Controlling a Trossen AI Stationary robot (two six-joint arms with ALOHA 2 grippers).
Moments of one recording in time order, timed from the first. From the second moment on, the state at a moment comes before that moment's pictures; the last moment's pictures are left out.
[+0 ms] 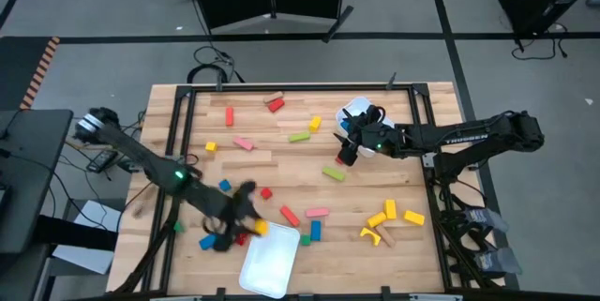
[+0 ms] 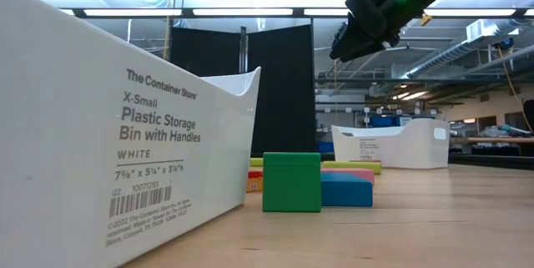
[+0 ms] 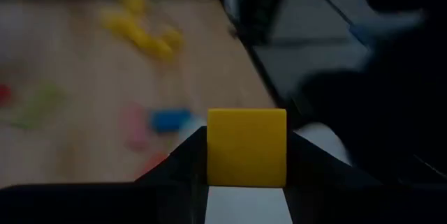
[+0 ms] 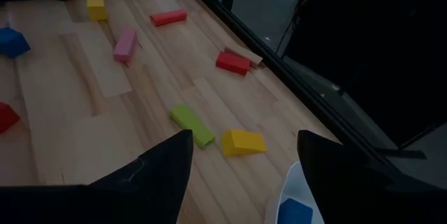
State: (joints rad) left arm -0.55 1.23 0.89 -0.18 -0.10 -0.29; right arm -0.02 1.20 0.79 -0.20 0.56 0.18
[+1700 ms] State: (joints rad) left arm -0.55 1.02 0.68 -0.59 -0.75 -0.92; right arm 0.06 1.53 0.90 -0.15 0.15 0.13
